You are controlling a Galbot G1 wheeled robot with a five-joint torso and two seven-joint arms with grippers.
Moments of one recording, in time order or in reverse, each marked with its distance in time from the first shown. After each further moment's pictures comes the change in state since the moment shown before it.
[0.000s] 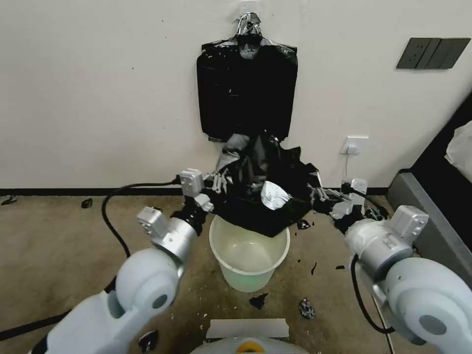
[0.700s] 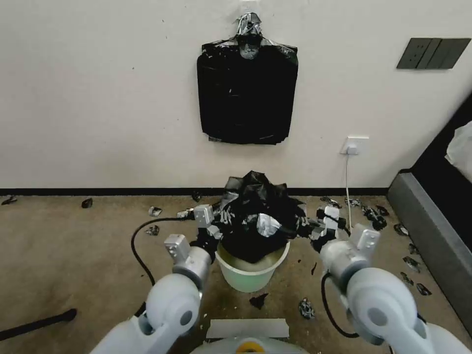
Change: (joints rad) left arm 0.123 -0.167 0.022 0.212 0.054 0.015 -0.074; right arm -0.007 0.179 -0.223 -0.229 -0.197 -0.005 0.025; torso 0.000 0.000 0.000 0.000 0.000
